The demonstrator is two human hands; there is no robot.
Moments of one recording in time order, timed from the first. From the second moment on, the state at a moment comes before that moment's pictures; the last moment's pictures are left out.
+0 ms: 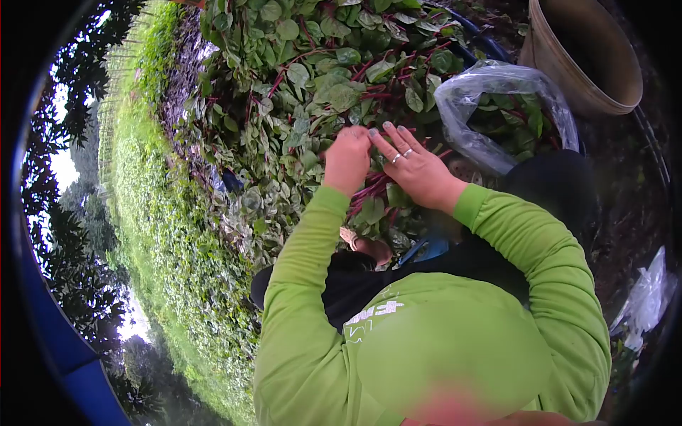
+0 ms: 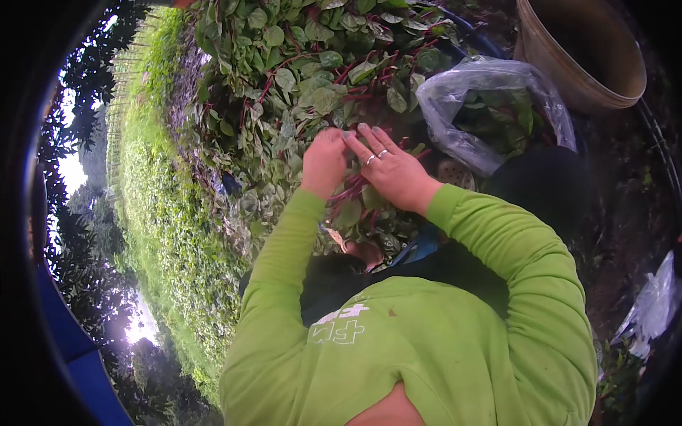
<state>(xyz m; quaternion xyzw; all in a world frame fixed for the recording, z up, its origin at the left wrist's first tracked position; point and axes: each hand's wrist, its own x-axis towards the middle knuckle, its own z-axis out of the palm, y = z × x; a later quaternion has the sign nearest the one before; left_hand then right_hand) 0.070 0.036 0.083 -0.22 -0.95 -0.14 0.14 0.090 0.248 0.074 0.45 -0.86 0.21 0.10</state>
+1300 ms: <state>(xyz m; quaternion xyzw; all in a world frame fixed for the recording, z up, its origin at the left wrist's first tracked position) 0.112 0.039 0.077 -0.19 -0.96 -0.12 0.14 0.100 0.241 0.072 0.44 -0.87 0.20 0.06</state>
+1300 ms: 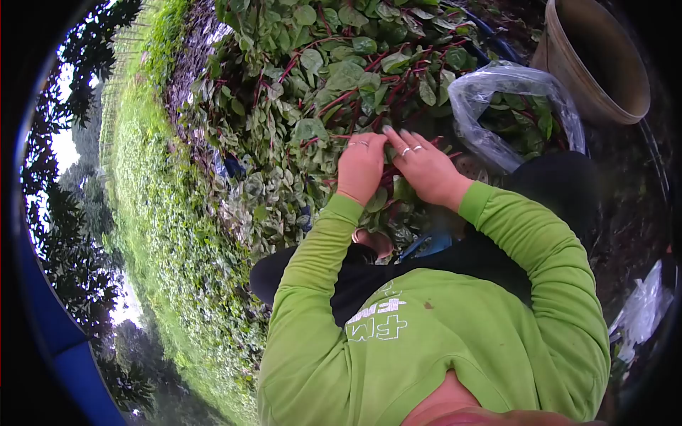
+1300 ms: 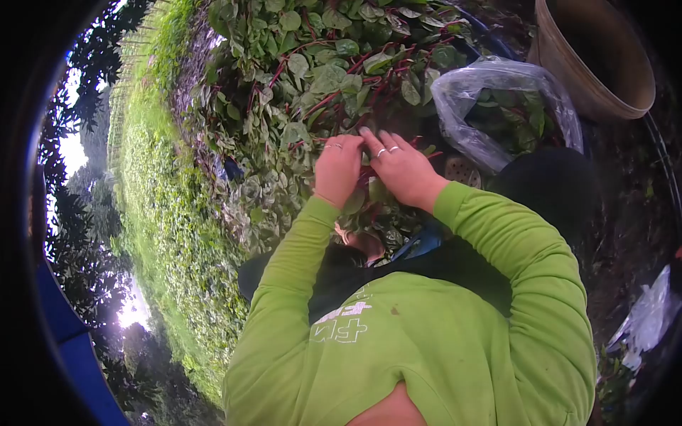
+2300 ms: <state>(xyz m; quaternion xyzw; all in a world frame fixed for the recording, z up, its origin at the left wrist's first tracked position) -0.013 -0.018 0.039 -0.07 -0.99 -0.10 0.08 0.102 0.240 0.075 0.46 -0.87 0.14 -0.02</state>
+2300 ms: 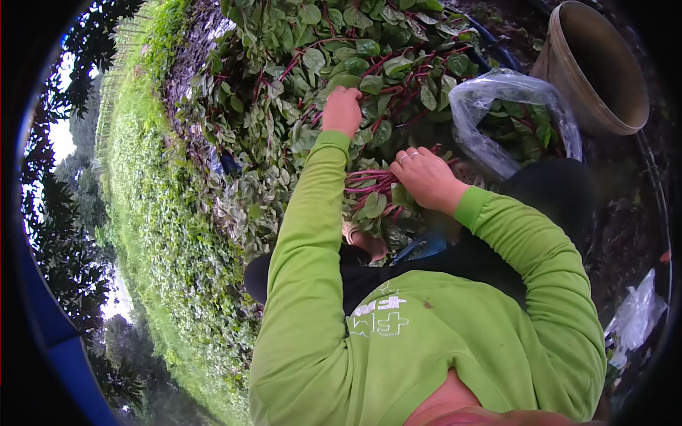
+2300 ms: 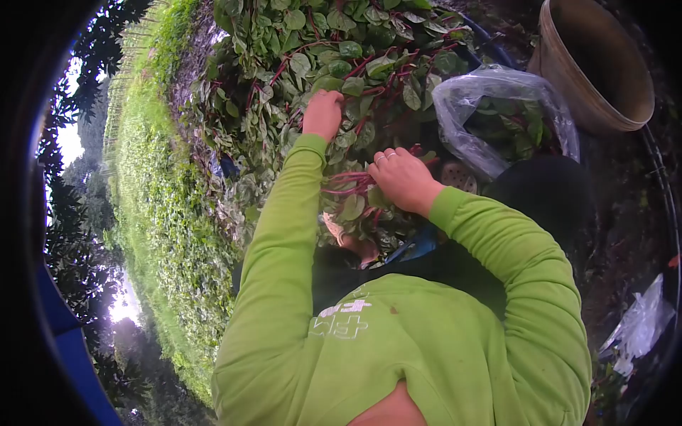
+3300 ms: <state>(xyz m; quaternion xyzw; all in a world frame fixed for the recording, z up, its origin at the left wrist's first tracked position) 0.164 0.001 -0.026 0.11 -0.74 -0.64 -0.21 0.110 0.239 0.062 0.50 -0.85 0.18 0.05</state>
